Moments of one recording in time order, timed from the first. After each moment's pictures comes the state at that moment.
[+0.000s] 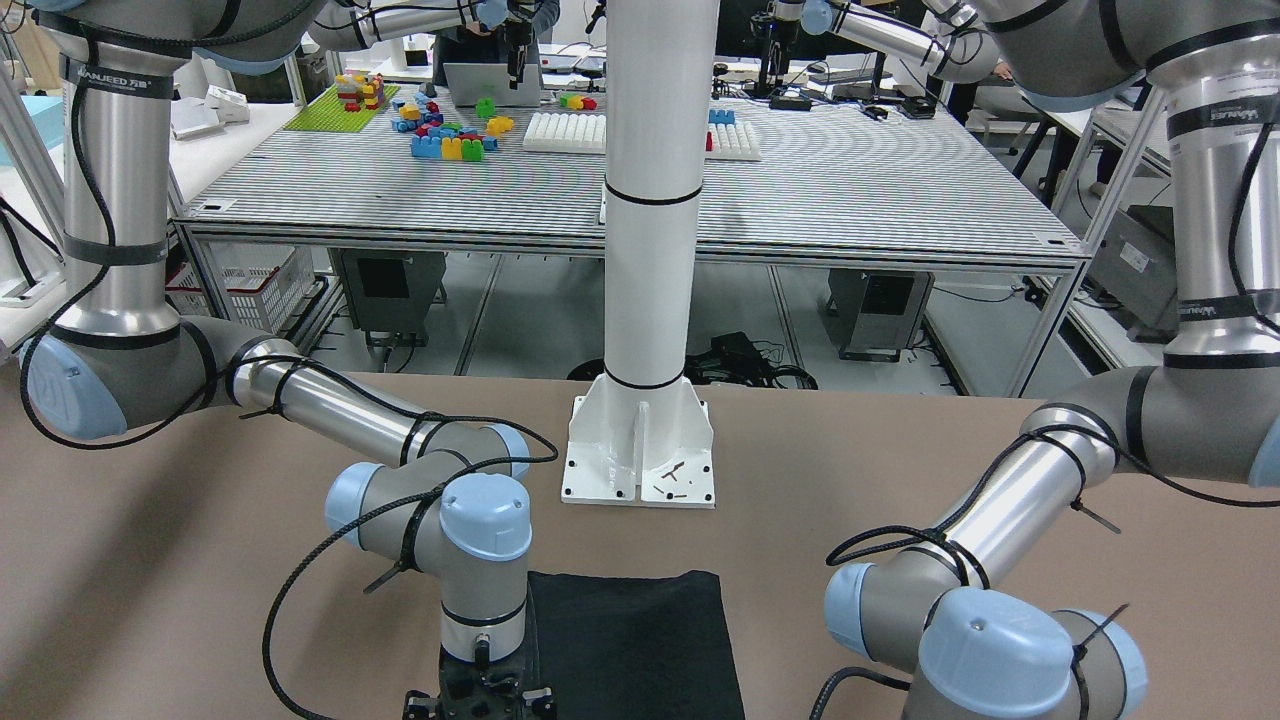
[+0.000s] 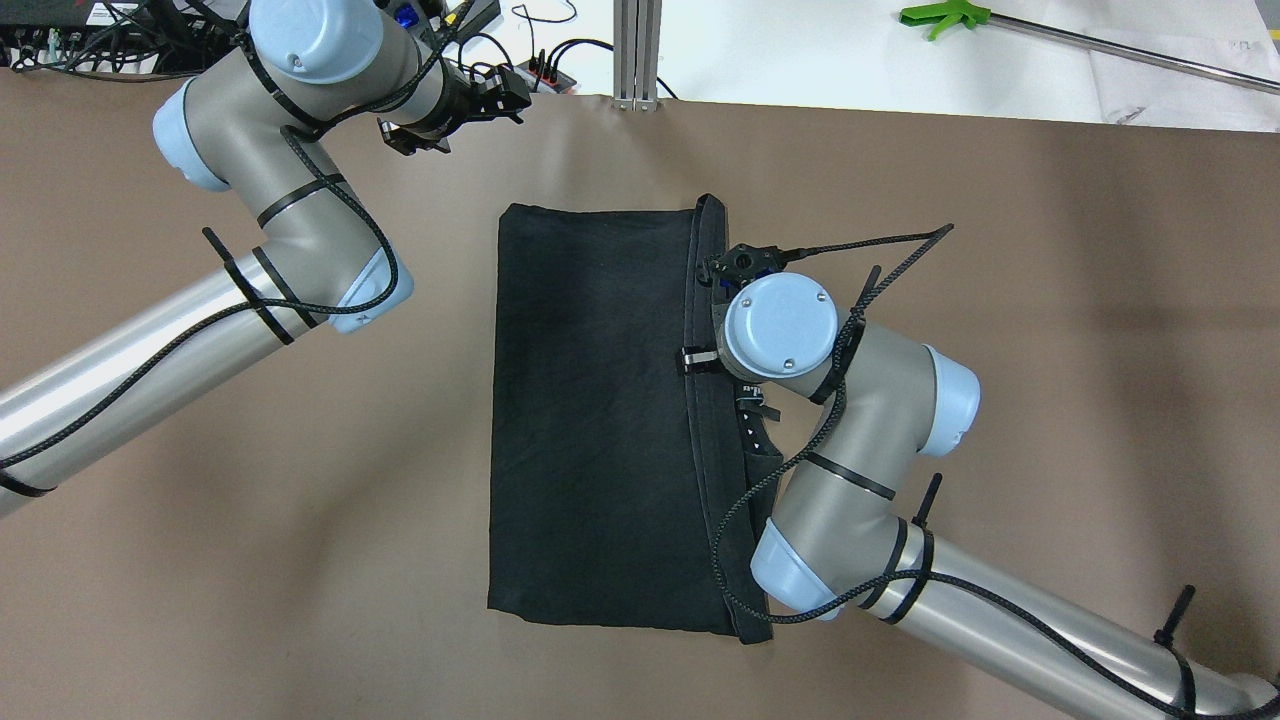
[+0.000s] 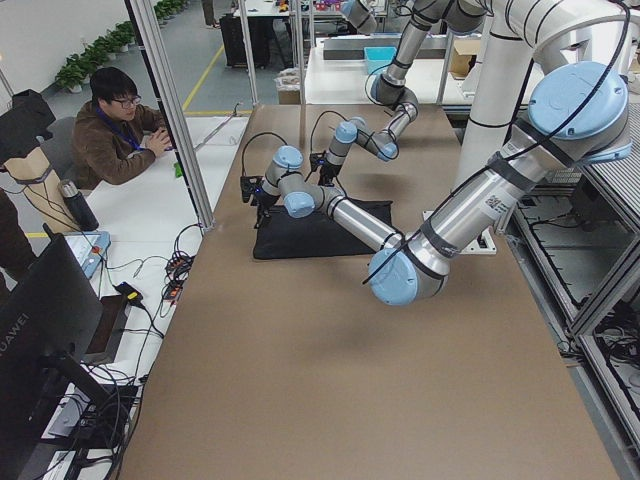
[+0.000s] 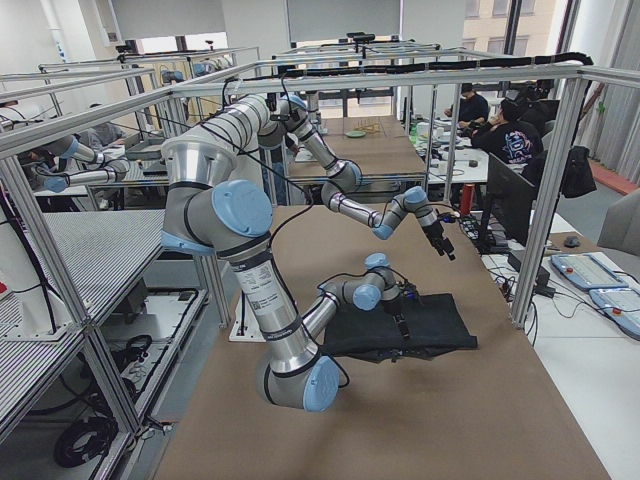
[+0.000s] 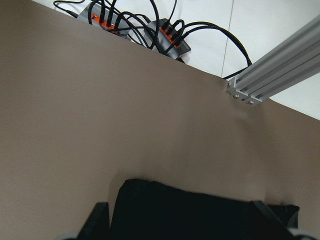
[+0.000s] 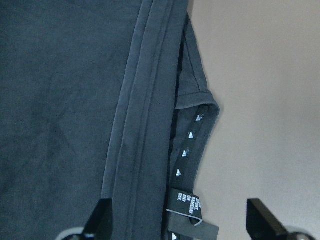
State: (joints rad) left arm -0.93 -2.43 -1.28 -2.08 -1.83 -1.38; right arm 0.61 -0.90 1.59 -1.46 1.62 0.97
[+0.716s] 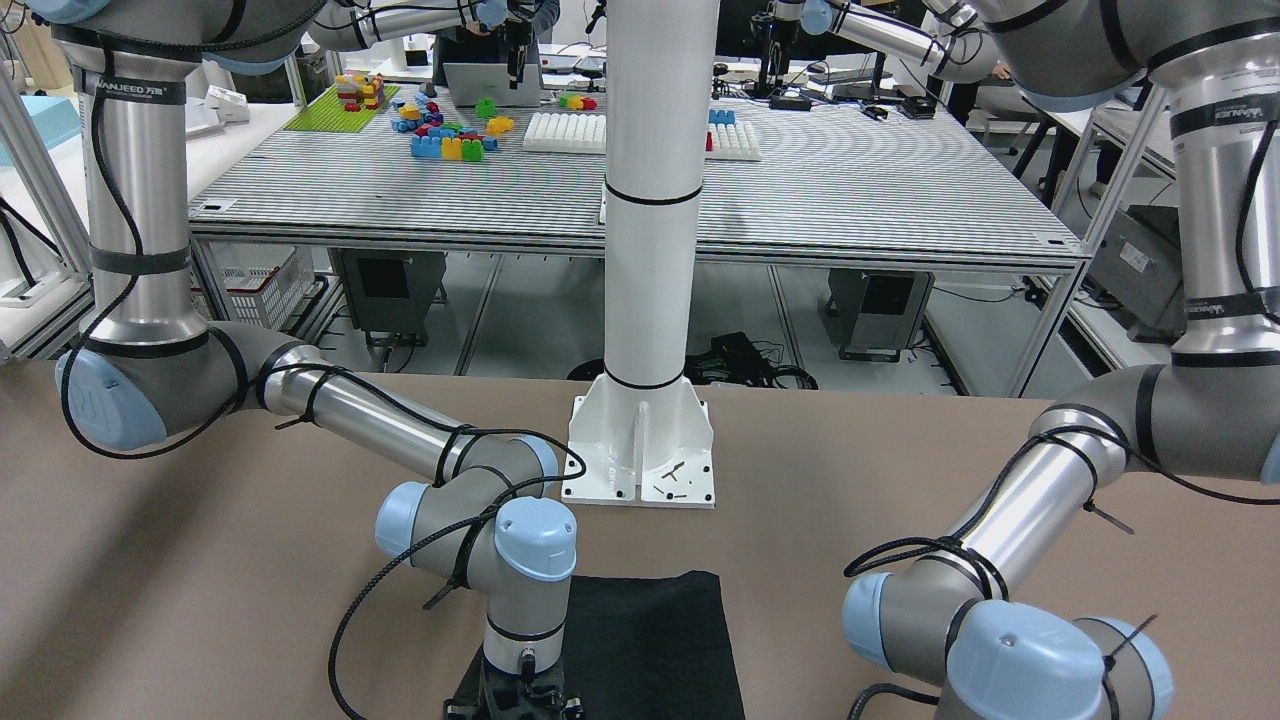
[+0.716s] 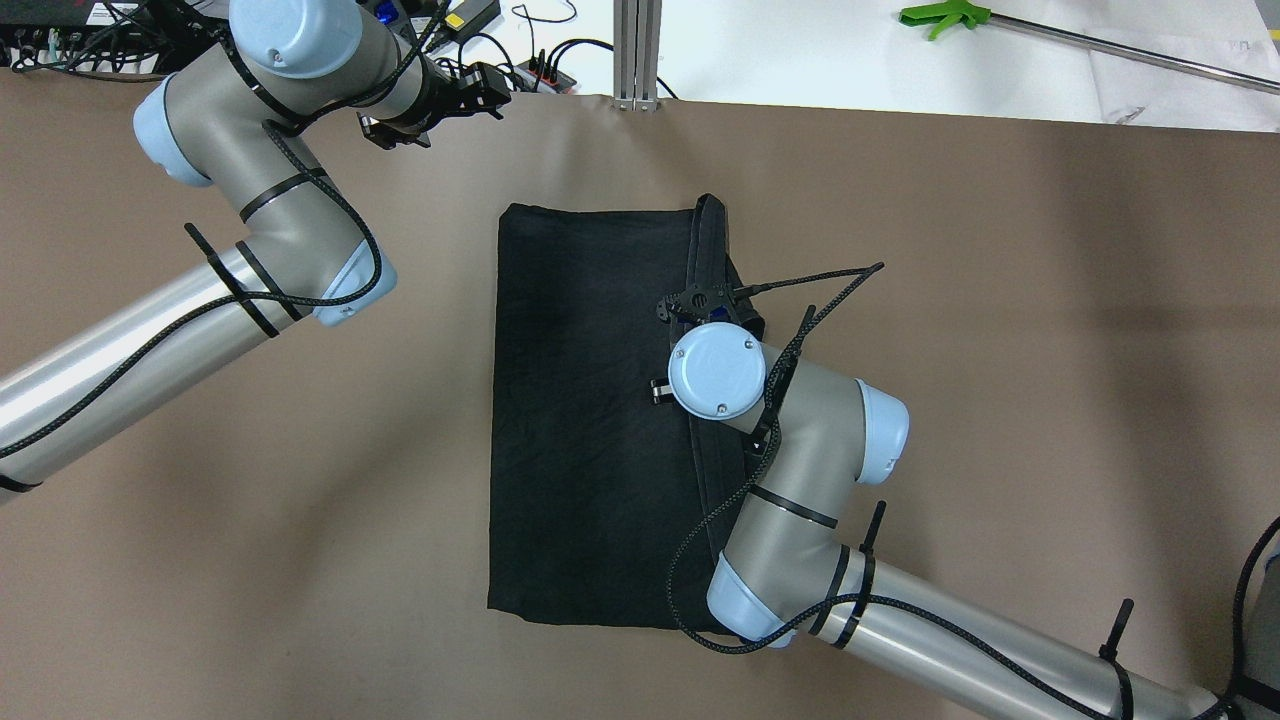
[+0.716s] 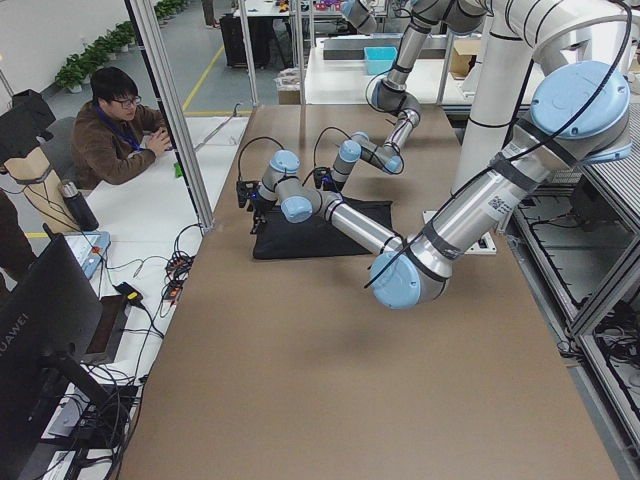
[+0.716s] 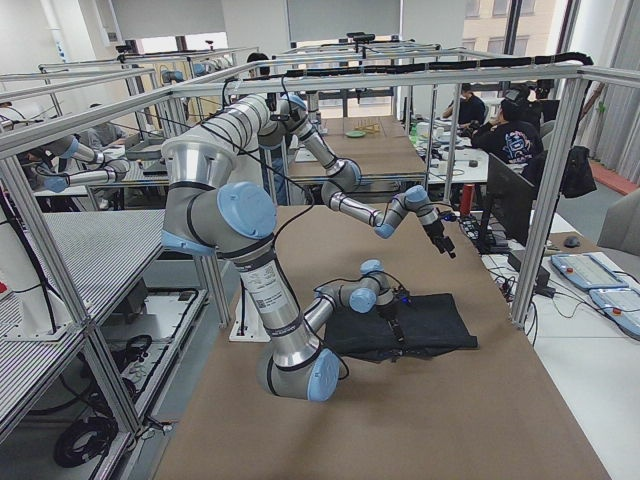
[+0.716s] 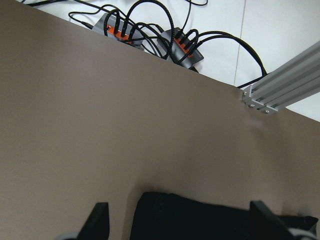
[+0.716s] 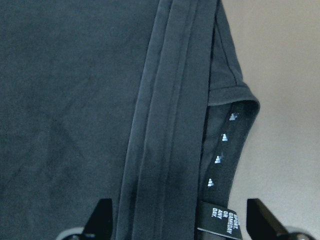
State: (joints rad) left arm -0.95 -2.41 -1.27 -2.08 -1.83 -1.35; right arm 0.54 -0.85 1.48 -1.44 1.54 0.99
